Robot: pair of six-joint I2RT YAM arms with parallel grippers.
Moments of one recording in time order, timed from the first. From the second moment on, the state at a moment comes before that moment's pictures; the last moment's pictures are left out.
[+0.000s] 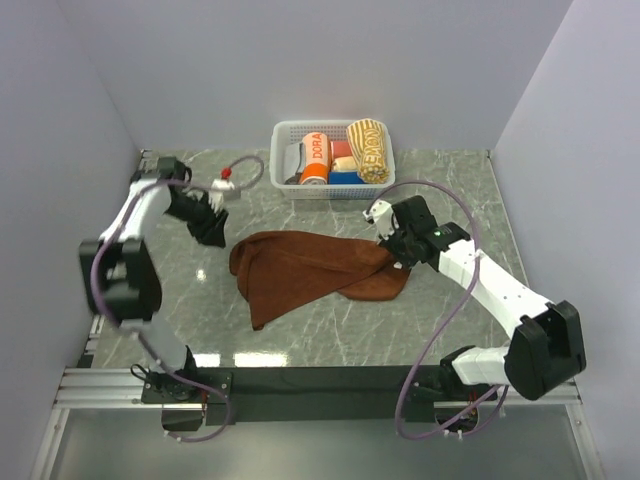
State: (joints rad) left arm 0.06 1.83 1.50 -1.07 0.64 0.95; right arm 0.44 1.28 0.97 -0.67 0.09 -0.44
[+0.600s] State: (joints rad) left arm -0.44 1.36 0.81 -0.94 0.55 1.23; right arm 0.37 1.41 1.06 -0.76 -0.02 -0.40
